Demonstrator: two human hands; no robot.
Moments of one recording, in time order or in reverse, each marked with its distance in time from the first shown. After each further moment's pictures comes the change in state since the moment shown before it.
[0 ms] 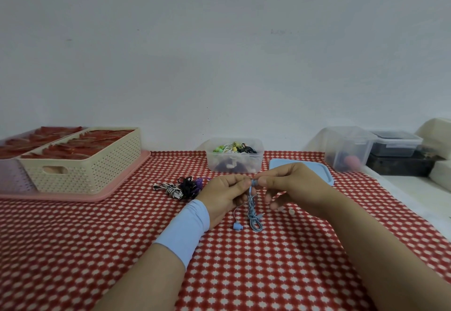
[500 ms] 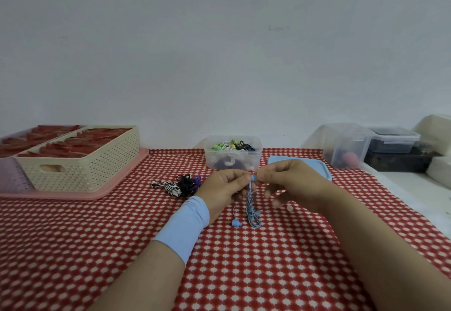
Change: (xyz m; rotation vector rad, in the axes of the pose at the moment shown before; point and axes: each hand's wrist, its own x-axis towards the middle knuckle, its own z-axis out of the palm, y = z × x) left_hand -0.002 0.005 0.003 0.116 0.037 0.037; right_hand 0.001 -0.002 -0.002 0.033 0.020 0.084
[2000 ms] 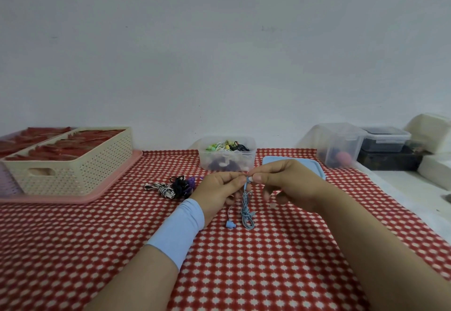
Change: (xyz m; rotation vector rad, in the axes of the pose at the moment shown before) left_hand 0.002 -0.002 0.002 0.095 -0.010 0.024; right_hand 0.002 0.001 -0.004 -0.042 -0.034 -0.049
